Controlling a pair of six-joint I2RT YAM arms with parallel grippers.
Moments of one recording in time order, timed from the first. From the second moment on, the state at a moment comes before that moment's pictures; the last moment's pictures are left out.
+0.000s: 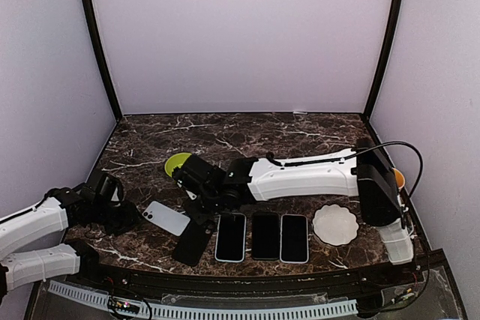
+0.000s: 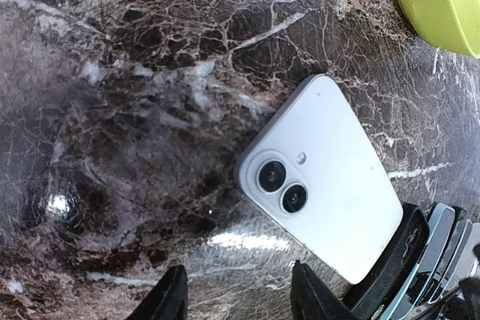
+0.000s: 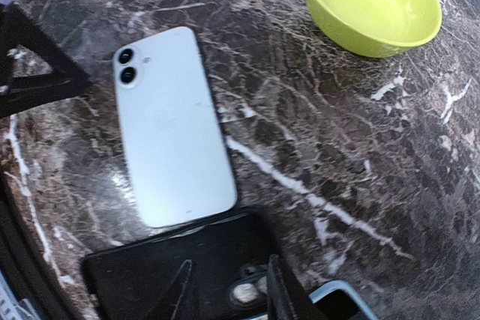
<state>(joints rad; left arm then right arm) -0.39 0.81 0.35 -0.62 0.10 -0.87 1.27 2.22 1.83 -0.58 0.17 0.35</state>
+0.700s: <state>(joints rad) -0.39 0.84 0.31 -0.54 0.09 -0.88 1.45 2.19 1.62 -0.56 0.17 0.53</state>
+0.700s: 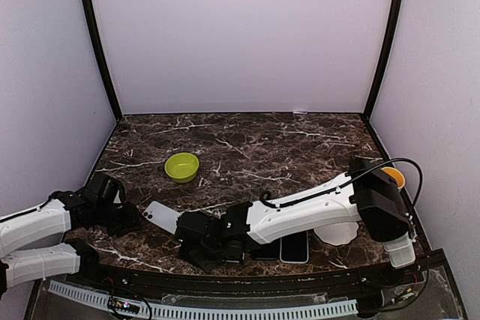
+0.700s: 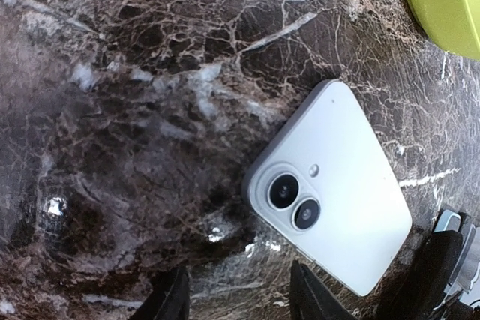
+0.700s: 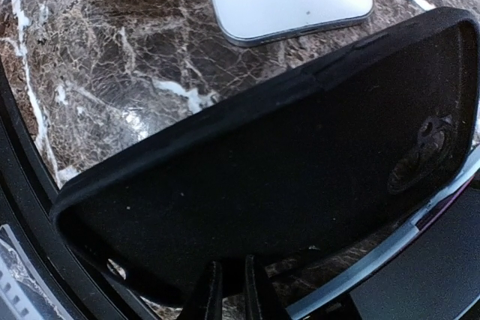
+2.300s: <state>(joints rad) -0.41 1.34 0.47 -0.08 0.15 -0.77 1.19 2.21 1.72 -0.43 0.24 0.47</state>
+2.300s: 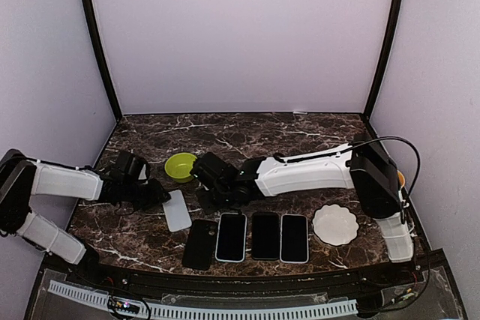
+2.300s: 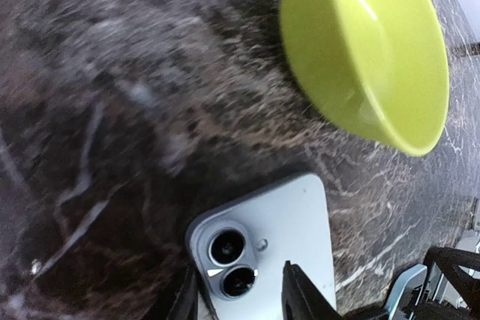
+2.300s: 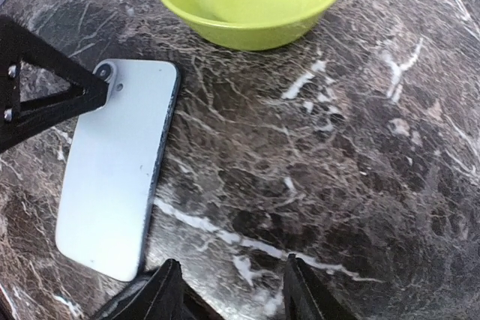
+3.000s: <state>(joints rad) -0.79 1.87 1.11 -0.23 0.01 -0.39 1.12 1.80 1.25 -0.37 0.43 0.60</state>
